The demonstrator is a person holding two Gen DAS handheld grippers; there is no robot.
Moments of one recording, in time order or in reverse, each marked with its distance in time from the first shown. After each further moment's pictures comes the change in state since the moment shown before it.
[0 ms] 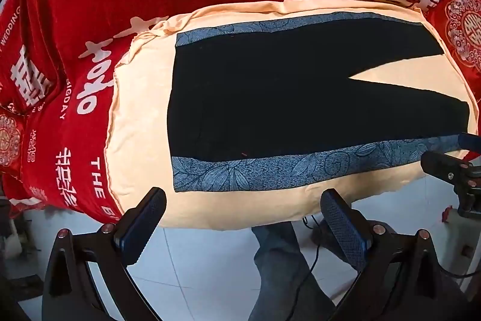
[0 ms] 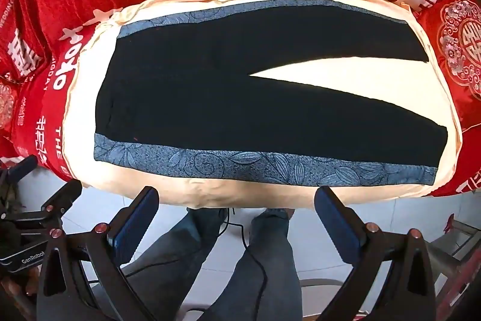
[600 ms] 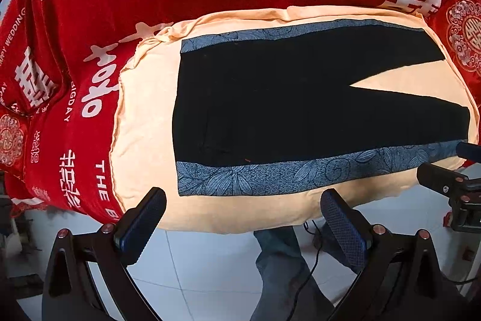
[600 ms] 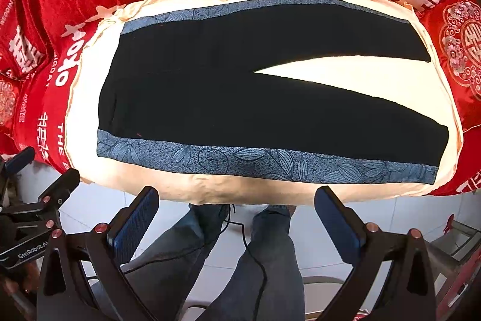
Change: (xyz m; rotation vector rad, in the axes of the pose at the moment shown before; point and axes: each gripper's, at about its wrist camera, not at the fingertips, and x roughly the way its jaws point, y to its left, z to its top) left arm -0.010 0.002 0.003 -0.014 -0.023 0.005; right arm -0.004 0.005 -0.001 -0.009 0.010 0.005
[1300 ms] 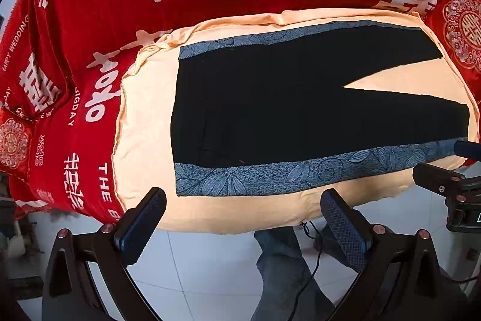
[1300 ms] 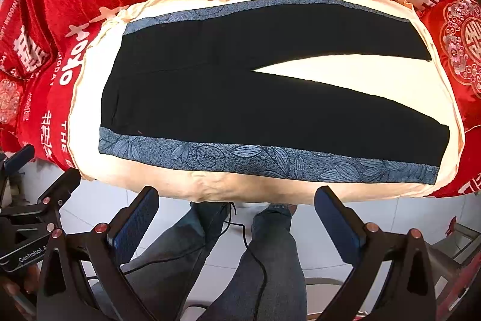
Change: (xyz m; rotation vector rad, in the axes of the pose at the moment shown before) left arm -0.011 -0.016 -0.002 0.012 -0.022 0.028; right arm -0.005 -0.010 -0.006 -0.009 -0.011 0.020
